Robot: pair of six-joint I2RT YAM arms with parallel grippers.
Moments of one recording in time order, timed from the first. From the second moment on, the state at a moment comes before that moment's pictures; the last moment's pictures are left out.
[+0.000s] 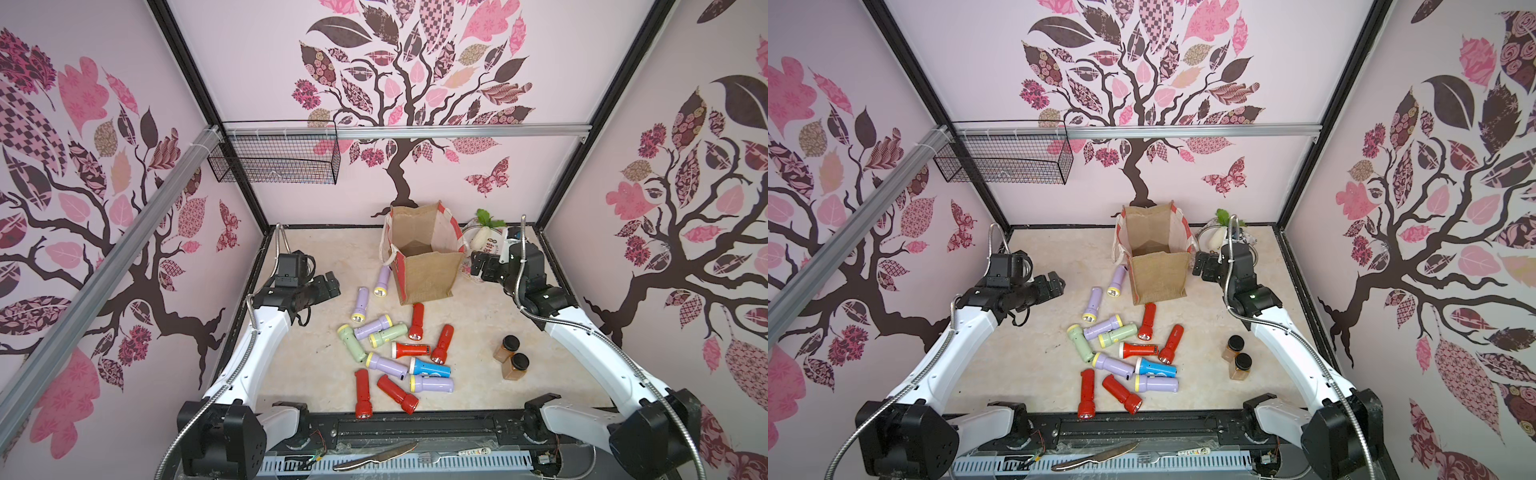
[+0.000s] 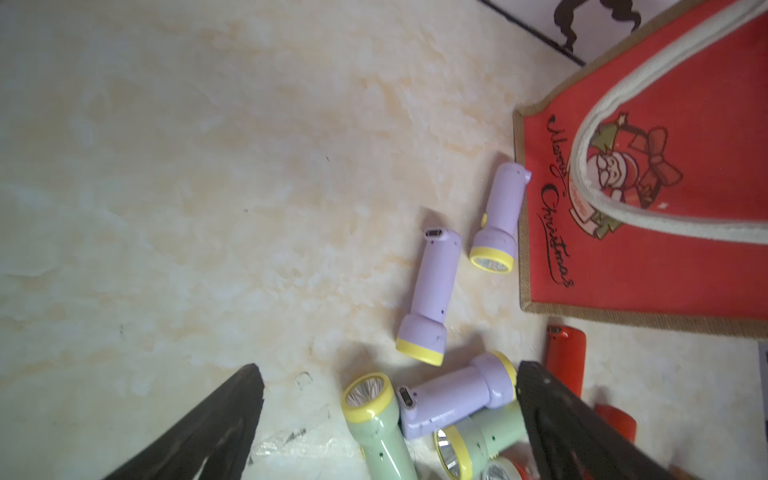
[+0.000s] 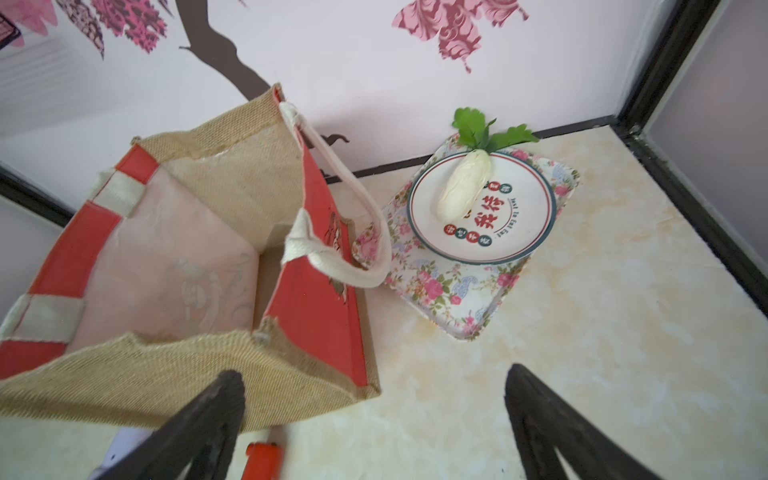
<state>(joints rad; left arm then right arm) -0.10 1.23 1.04 -0.72 0.14 -0.42 0.31 1.17 1.01 -0.30 0.14 0.36</state>
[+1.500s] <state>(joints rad) -0.23 2.01 1.48 -0.89 0.21 -0.36 0.71 1.24 1.19 -0.61 -0.20 0.06</state>
